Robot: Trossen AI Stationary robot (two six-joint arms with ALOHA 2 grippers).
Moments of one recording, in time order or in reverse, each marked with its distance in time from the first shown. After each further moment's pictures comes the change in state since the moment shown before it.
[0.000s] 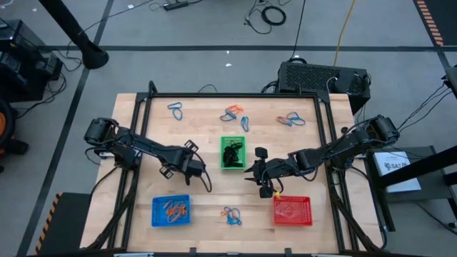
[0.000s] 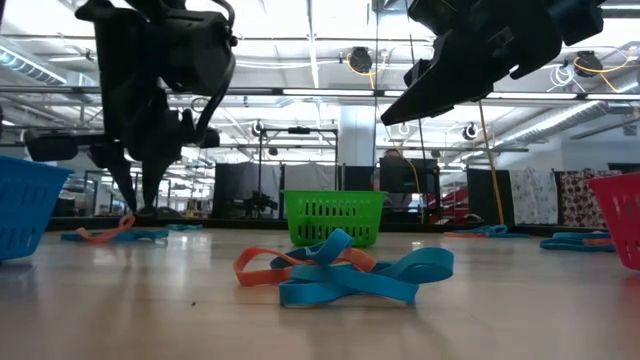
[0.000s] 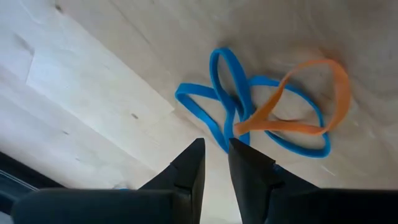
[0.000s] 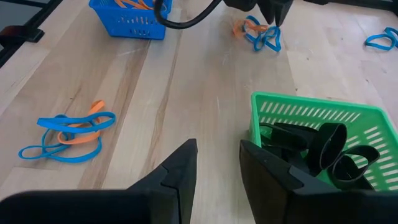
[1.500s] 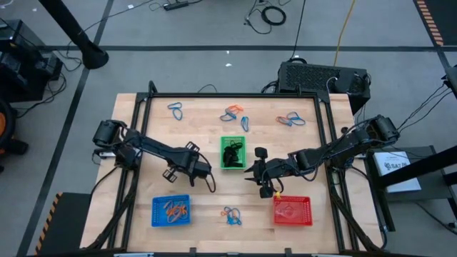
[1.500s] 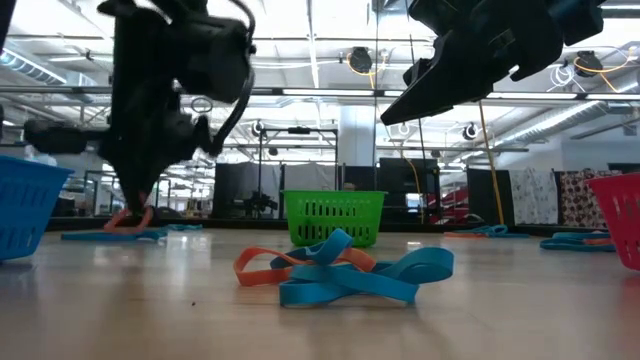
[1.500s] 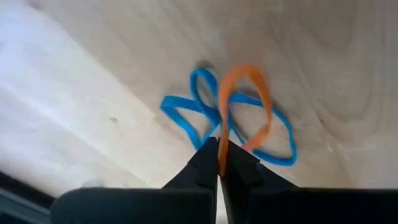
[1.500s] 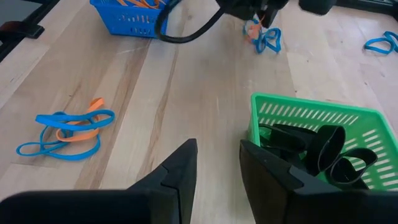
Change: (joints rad) left arm -0.002 0.100 0.117 -0.110 0.084 -0.136; right arm 0.000 0.000 0.000 0.000 0.000 -0.023
